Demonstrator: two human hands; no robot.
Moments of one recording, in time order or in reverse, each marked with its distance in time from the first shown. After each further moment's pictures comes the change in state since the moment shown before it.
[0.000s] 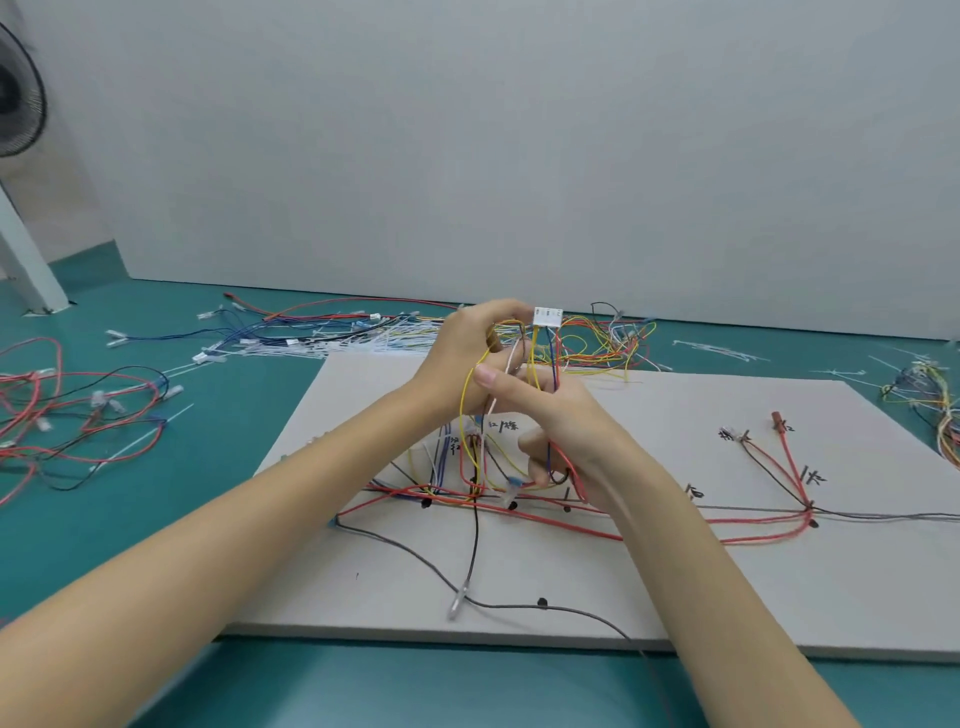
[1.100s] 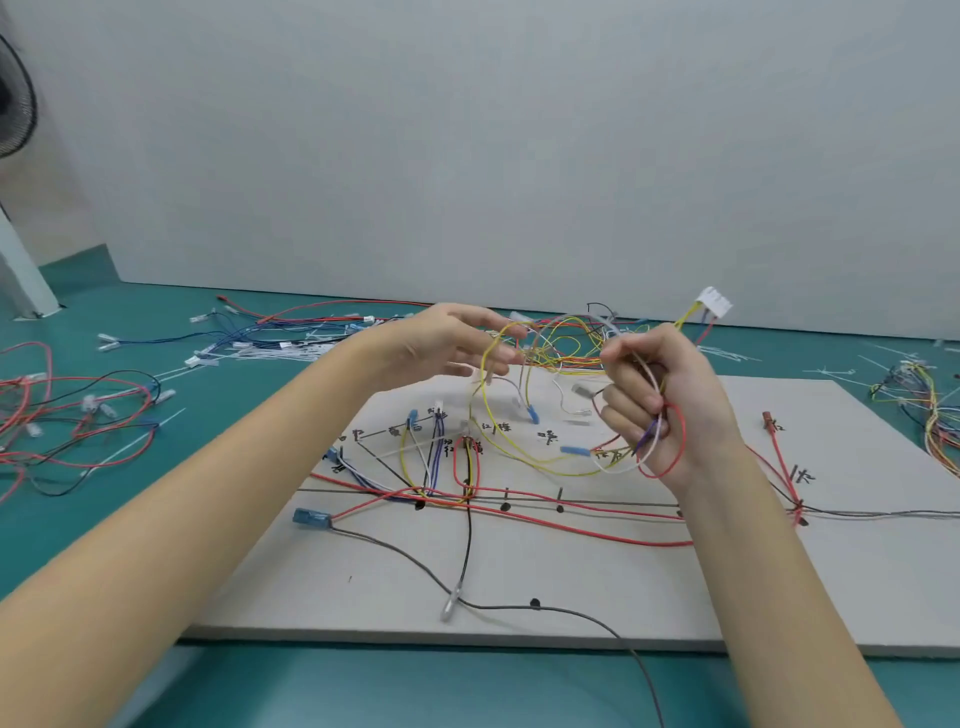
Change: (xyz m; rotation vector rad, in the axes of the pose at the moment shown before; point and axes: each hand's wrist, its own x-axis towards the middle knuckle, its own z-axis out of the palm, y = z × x) left_hand 0.024 -0.006 -0.041 -0.308 -0.515 -0.475; right_hand -0.009 -0.014 -0.063 0.596 0.074 -0.080
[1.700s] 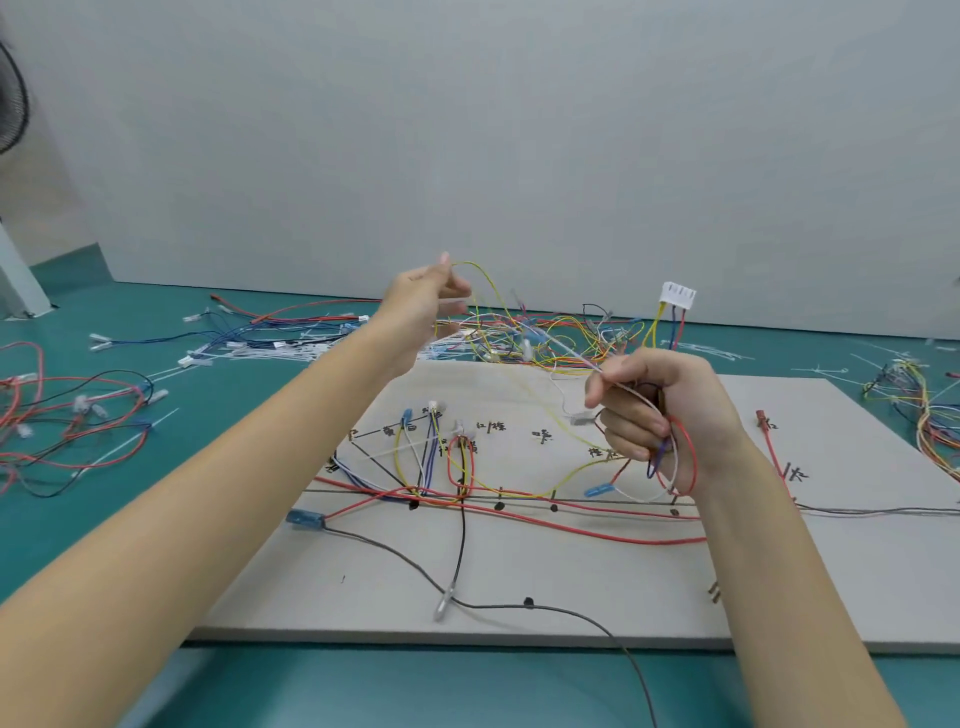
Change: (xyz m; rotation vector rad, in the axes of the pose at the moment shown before) left_hand 0.016 0.011 0.003 -0.374 0.613 0.086; right_hand -0.007 -0.009 -0.007 -0.277 -0.158 0.122
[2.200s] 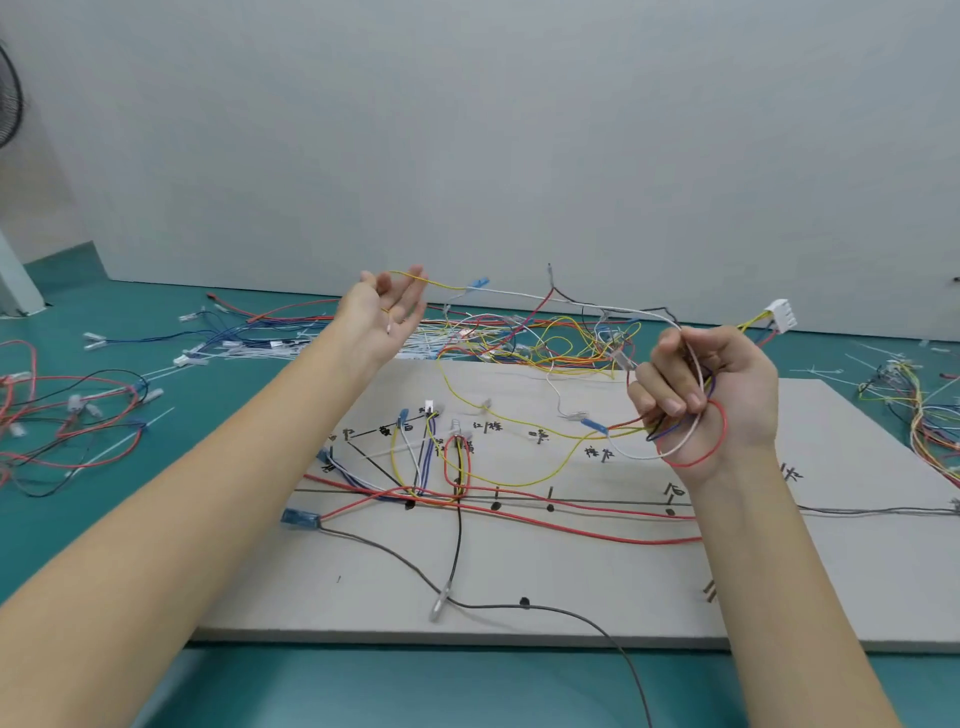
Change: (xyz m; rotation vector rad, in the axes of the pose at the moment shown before) left_hand 0.021 -0.008 -0.031 -0.705 0.141 -0.195; right_hand -0.003 -0.003 -0.011 0.447 0.146 -0.299
